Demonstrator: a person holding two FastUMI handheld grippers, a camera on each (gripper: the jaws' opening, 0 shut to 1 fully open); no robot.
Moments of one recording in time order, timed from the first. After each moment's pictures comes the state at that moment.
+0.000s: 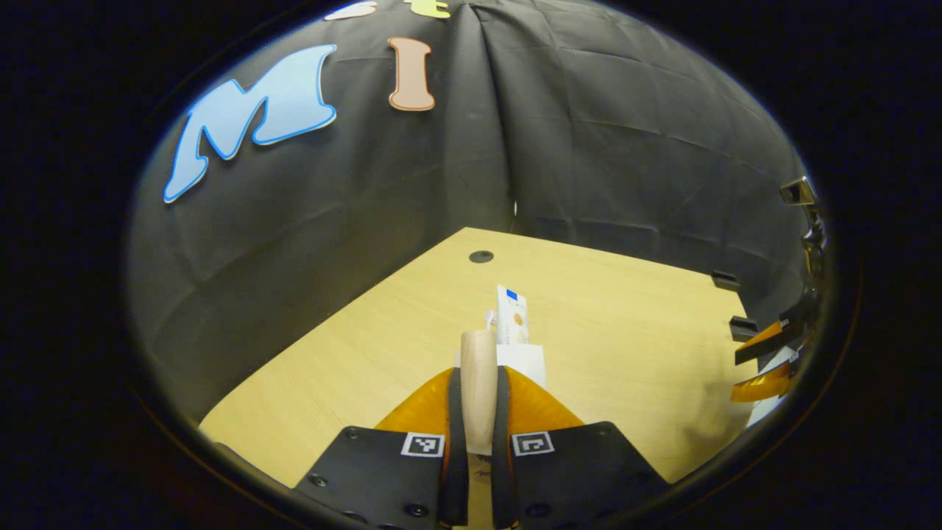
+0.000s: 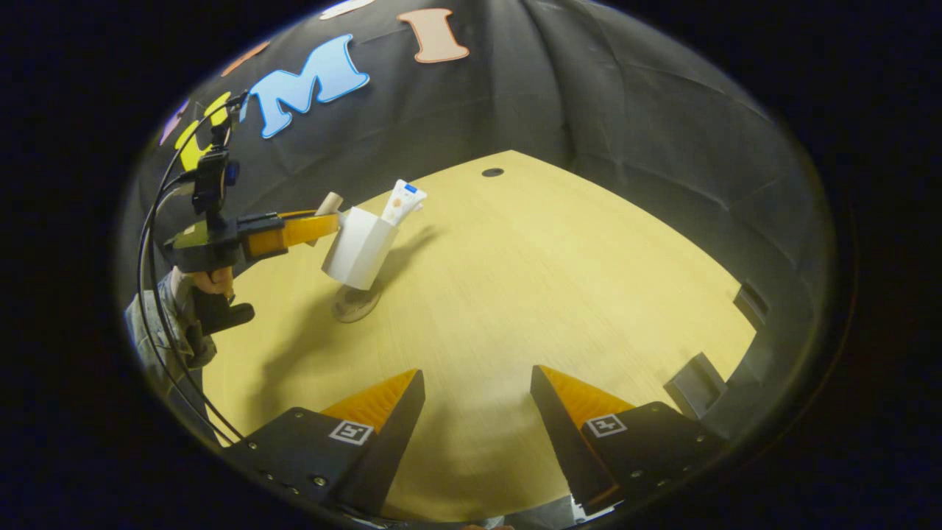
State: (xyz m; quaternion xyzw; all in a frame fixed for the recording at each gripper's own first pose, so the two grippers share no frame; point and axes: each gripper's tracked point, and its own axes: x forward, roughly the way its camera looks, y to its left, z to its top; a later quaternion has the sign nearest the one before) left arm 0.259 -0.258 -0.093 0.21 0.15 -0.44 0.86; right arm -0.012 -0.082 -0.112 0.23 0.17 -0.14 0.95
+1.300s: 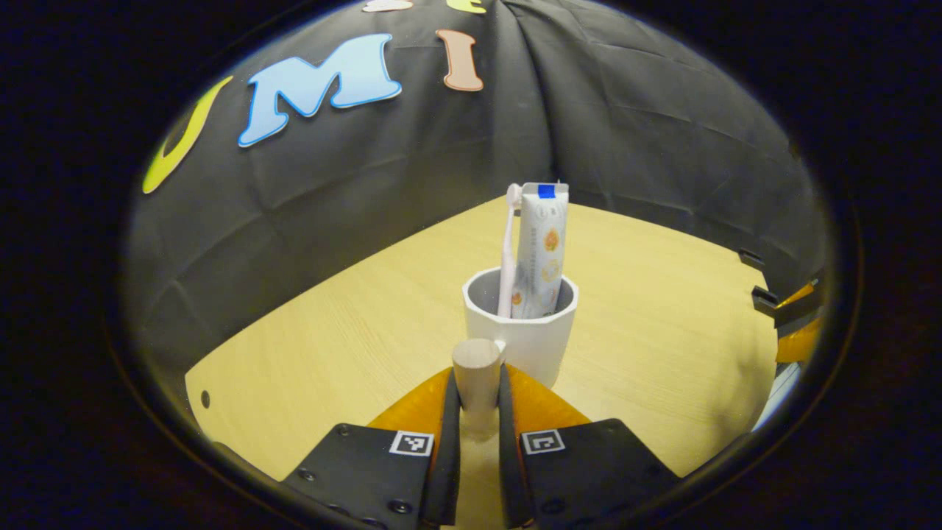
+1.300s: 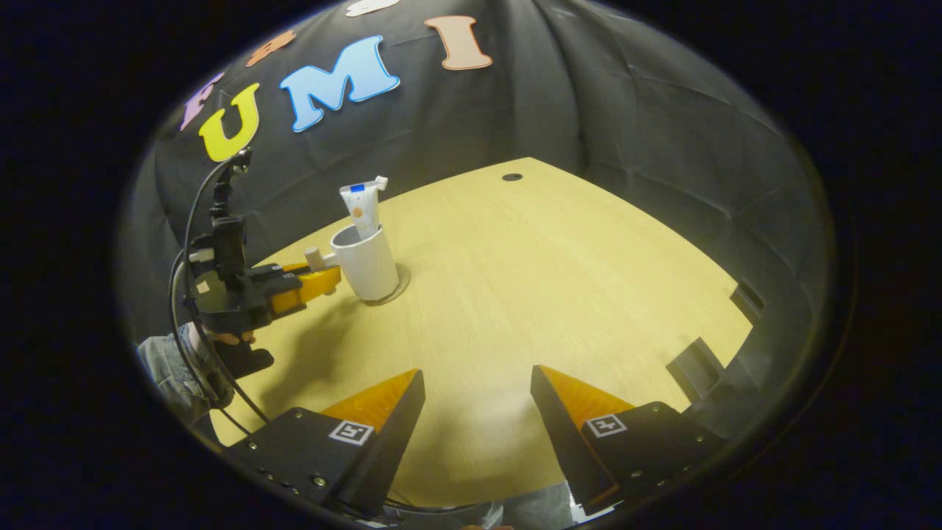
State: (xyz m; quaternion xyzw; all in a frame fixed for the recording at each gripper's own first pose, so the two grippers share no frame) left arm 0.210 -0.155 -0.164 0.19 0.18 -0.34 0.90; right arm -0.042 -0.042 -0.109 0.21 0.16 -0.12 0.96
